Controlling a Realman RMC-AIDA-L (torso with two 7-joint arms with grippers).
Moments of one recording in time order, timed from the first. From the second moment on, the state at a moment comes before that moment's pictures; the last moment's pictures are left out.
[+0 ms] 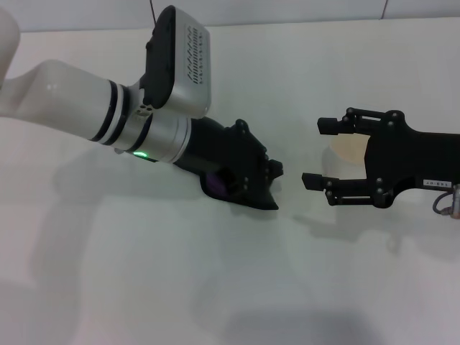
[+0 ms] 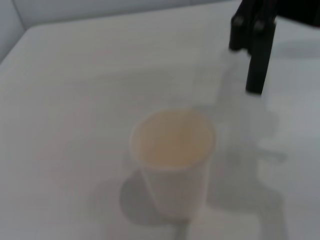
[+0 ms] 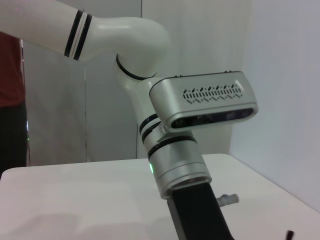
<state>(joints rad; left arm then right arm) -0.86 -2.09 1.35 0.55 1.93 1.21 -1.30 0.09 2.01 -1.41 -1.39 -1.53 -1.31 1.46</state>
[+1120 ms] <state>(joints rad) -0.85 -2.09 1.62 0.51 1.89 0.96 -1.38 0.08 2.01 -1.42 -1.39 -1.52 -1.31 1.46</state>
